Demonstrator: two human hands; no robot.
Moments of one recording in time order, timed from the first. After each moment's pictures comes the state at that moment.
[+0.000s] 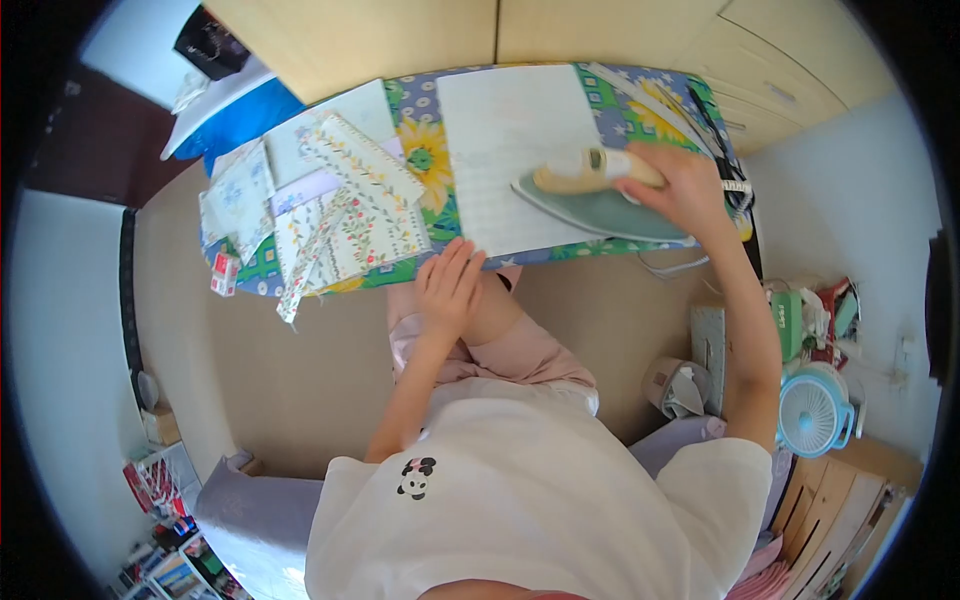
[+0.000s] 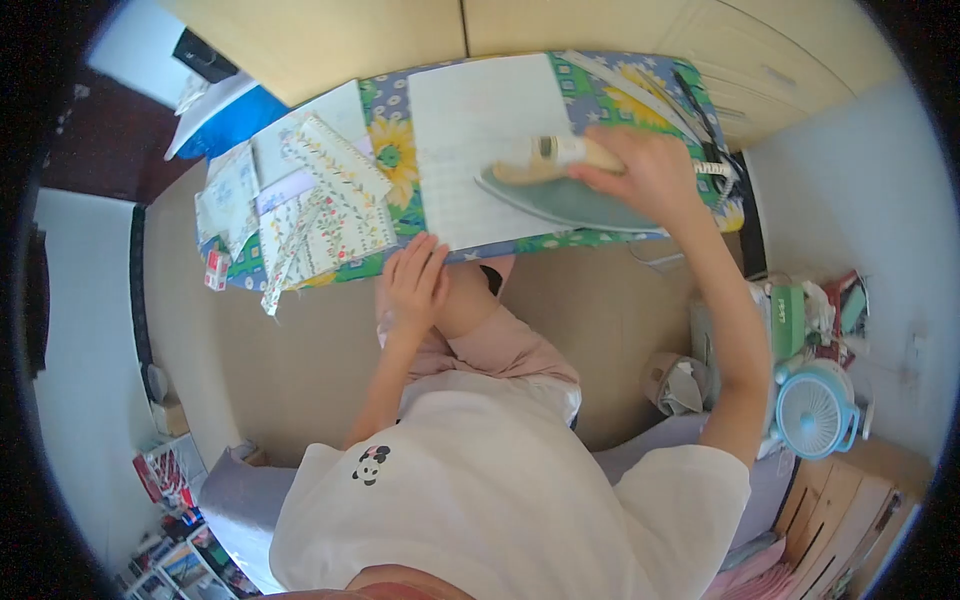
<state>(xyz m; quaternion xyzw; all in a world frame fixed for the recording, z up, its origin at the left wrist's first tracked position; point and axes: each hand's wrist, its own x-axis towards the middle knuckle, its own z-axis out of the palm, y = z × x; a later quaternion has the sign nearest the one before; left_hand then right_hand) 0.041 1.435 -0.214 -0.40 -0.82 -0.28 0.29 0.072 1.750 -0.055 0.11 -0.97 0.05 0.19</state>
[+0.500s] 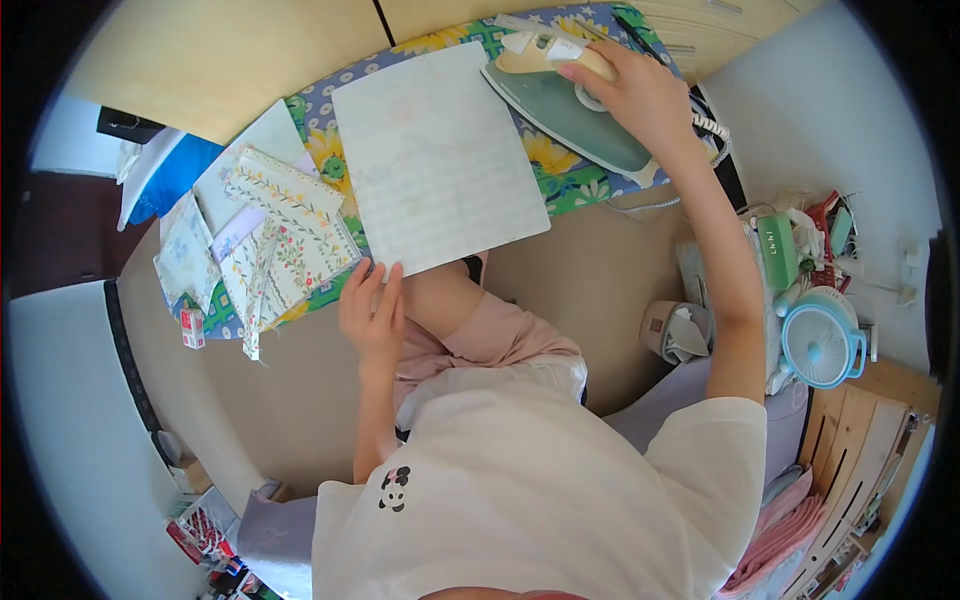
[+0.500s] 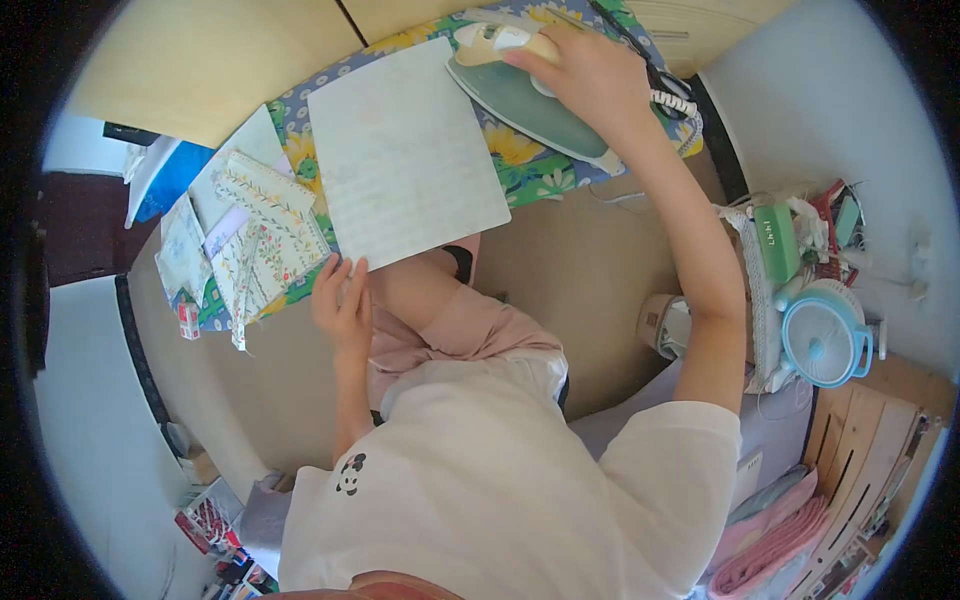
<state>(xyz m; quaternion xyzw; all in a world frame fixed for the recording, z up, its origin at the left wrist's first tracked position) 0.046 1.407 -0.188 -0.41 -0.84 -0.25 0.25 0.065 1.769 -0.046 -0.19 -0.96 0.08 0.17</state>
